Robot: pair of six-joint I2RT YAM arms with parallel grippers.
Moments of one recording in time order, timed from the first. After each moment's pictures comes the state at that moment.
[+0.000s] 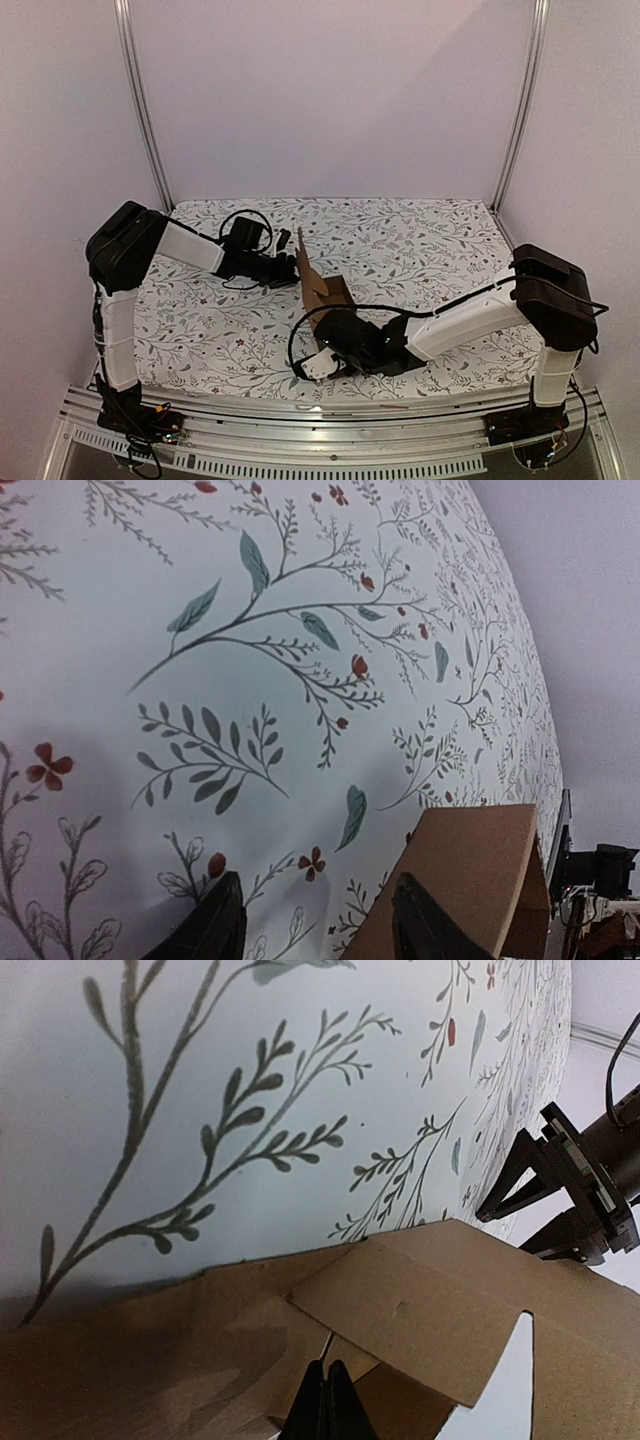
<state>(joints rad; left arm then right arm) -0.50 2.12 1.16 0.21 0.54 -0.52 1.25 1.94 1.05 0.00 0.51 -1.11</state>
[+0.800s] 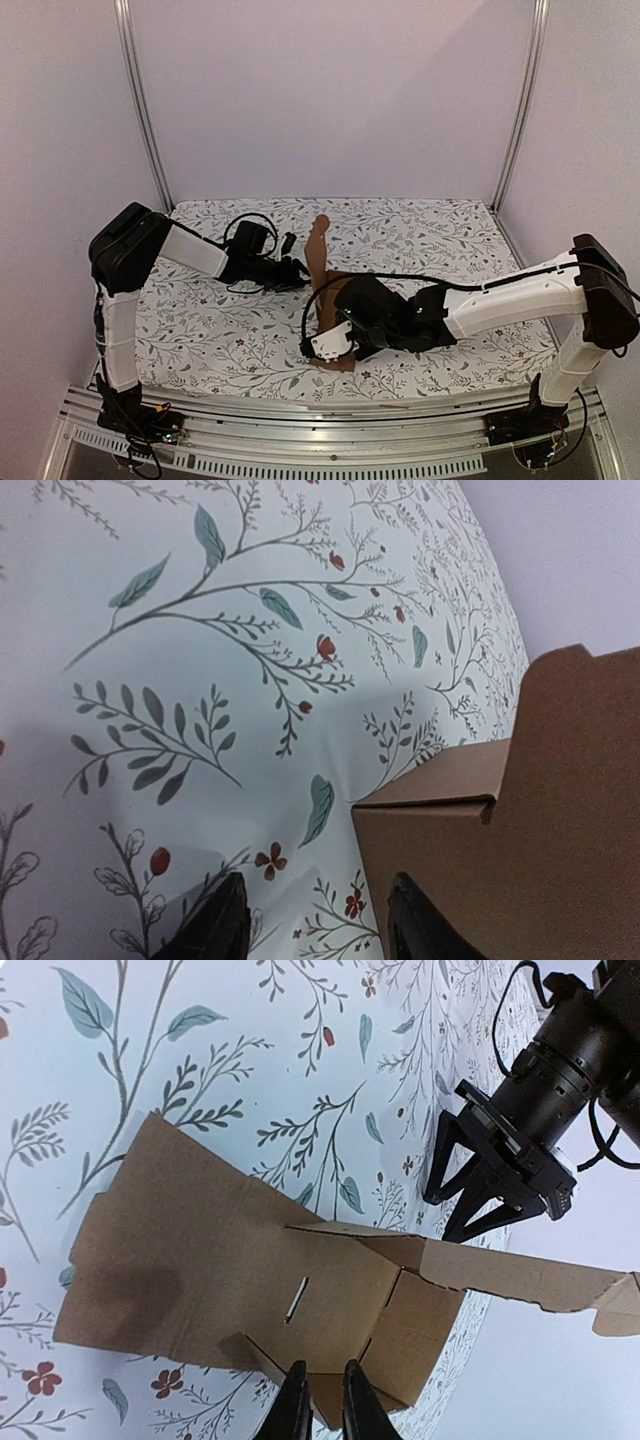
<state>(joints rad) -0.53 2.13 1.15 0.26 0.55 -0.55 1.20 1.75 1.03 -0.12 0.40 -1.01</state>
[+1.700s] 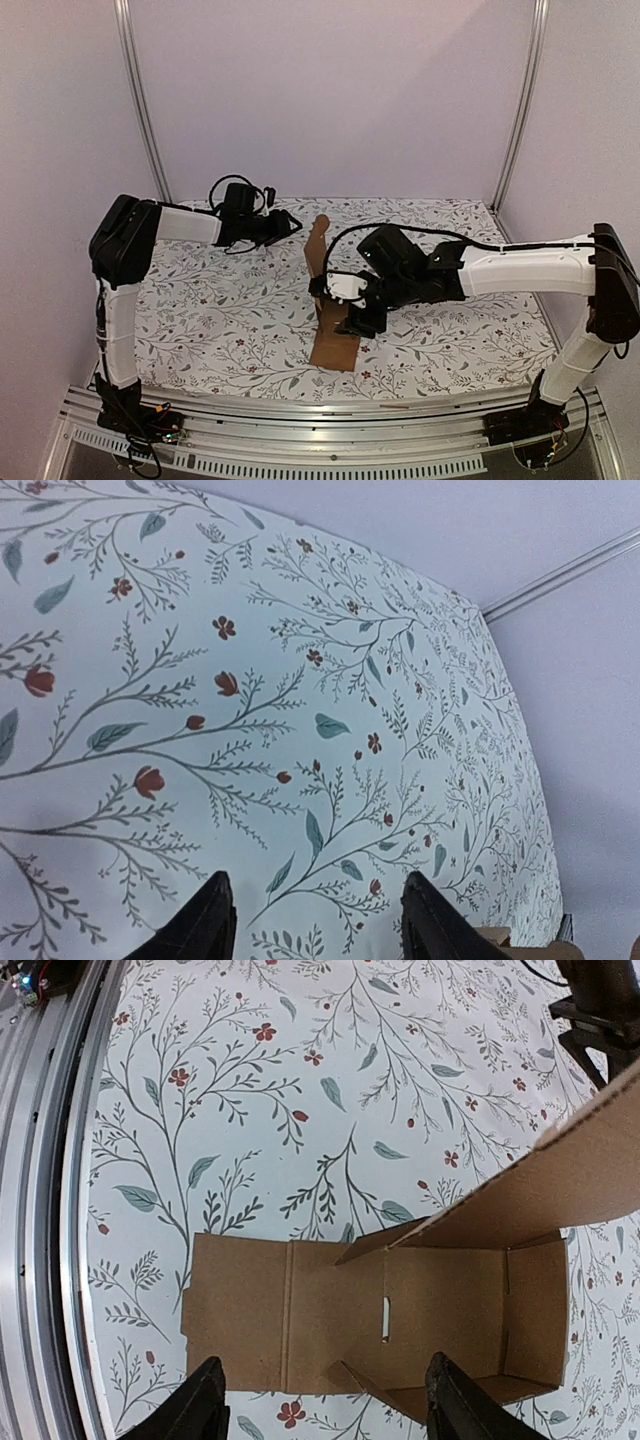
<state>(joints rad) -0.42 2.15 1.40 0.18 0.37 -0.59 0.98 1.65 1.16 -0.37 -0.17 -0.44</state>
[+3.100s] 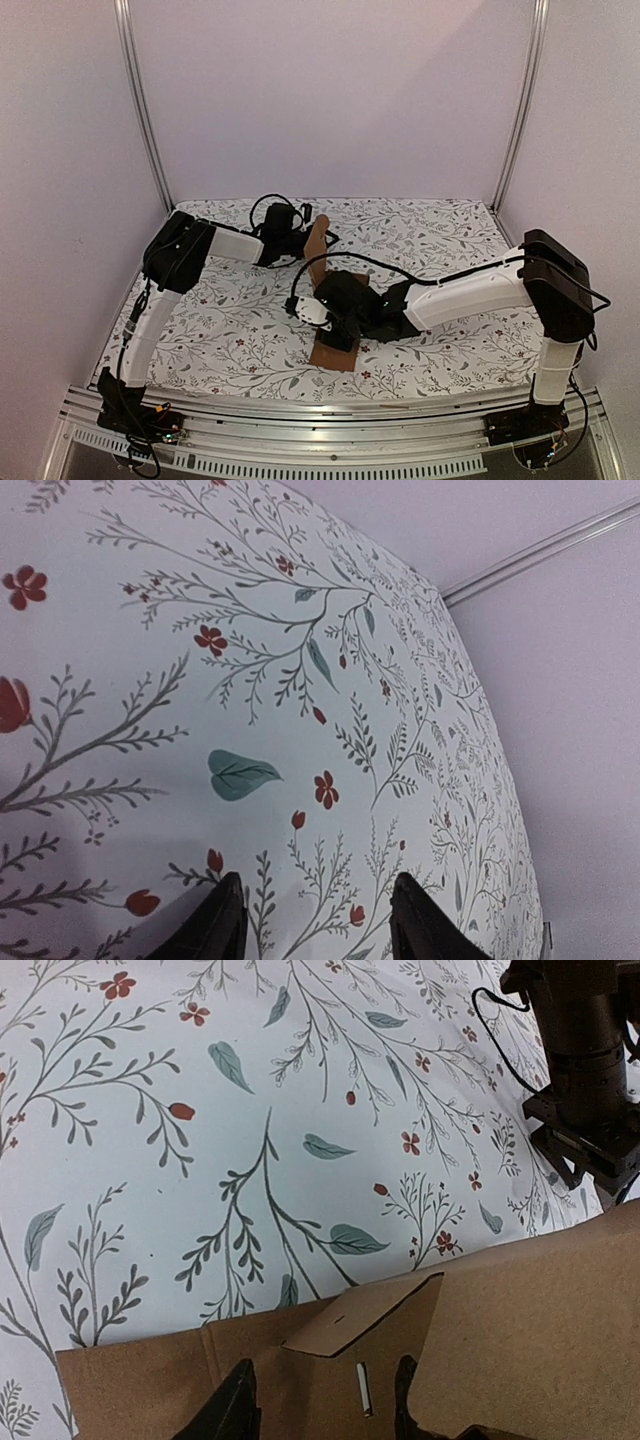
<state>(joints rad) -0.54 2.56 1.76 0.37 0.40 -0.74 1.14 1.94 1.19 -0.11 0.30 -0.31</state>
